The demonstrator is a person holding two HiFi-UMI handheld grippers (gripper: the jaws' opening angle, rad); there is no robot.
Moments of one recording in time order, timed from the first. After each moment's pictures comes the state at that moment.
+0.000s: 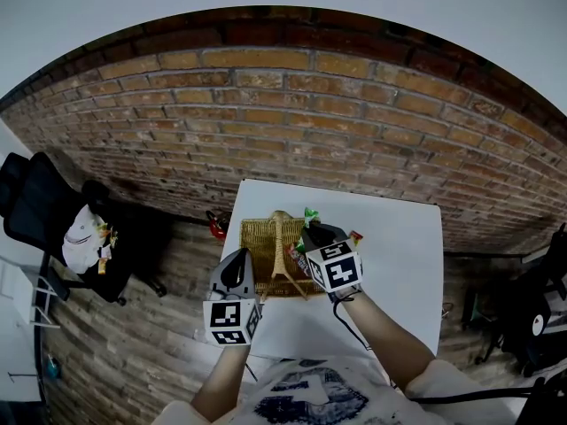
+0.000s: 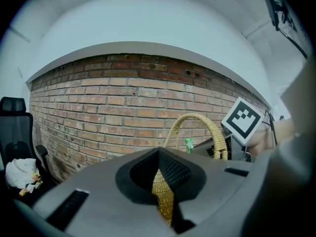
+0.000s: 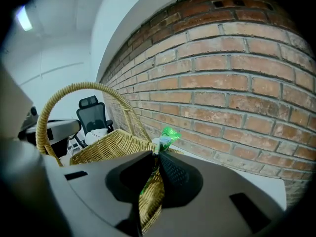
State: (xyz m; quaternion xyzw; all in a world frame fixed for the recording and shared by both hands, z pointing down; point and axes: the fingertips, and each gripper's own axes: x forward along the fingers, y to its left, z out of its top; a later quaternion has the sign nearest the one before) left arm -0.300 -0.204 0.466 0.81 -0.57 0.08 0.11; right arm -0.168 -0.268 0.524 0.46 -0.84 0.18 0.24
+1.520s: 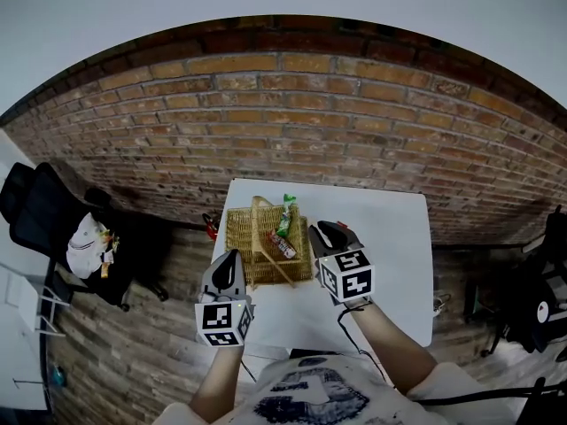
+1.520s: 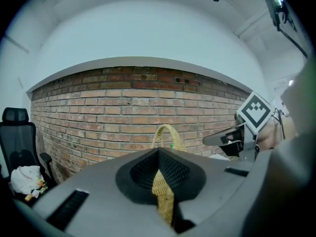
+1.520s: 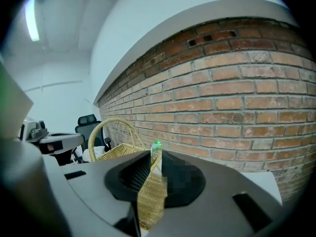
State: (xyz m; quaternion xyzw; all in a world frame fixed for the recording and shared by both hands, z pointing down) left arm -0.274 -0.147 0.440 0.81 -0.58 0.08 0.07; right arm -0.100 -0.202 0.467 0.51 -0.84 0.16 0.13
